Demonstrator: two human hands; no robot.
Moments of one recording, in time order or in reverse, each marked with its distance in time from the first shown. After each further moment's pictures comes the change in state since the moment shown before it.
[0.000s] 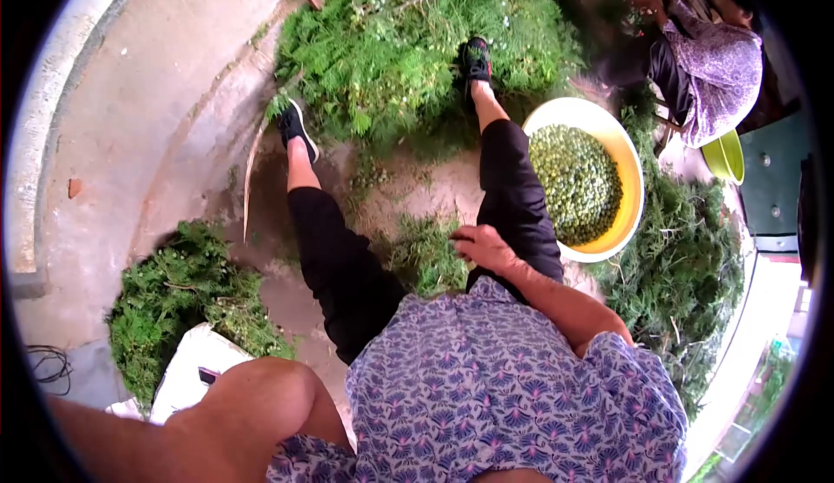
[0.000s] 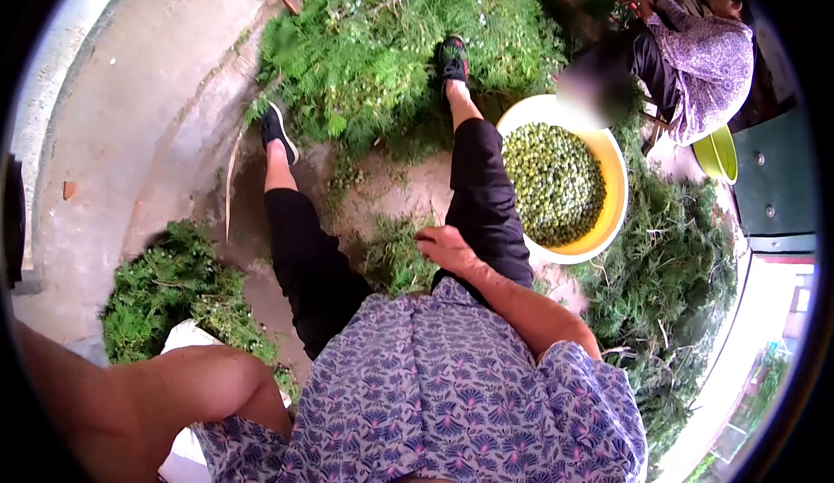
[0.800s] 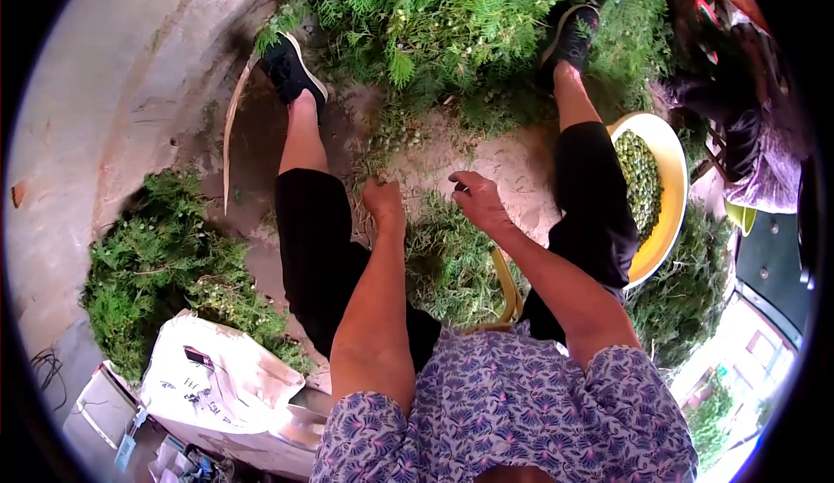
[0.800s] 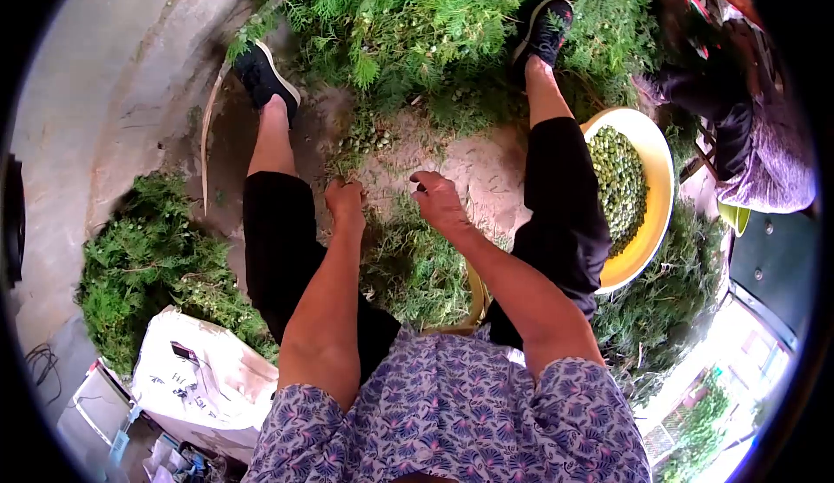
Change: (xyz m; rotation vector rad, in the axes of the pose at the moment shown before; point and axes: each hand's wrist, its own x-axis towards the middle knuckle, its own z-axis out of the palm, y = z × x) left_hand -0.500 -0.138 0.223 0.027 0.286 -2.541; right_hand 0.188 0.040 0.056 -0.104 0.147 -0.048
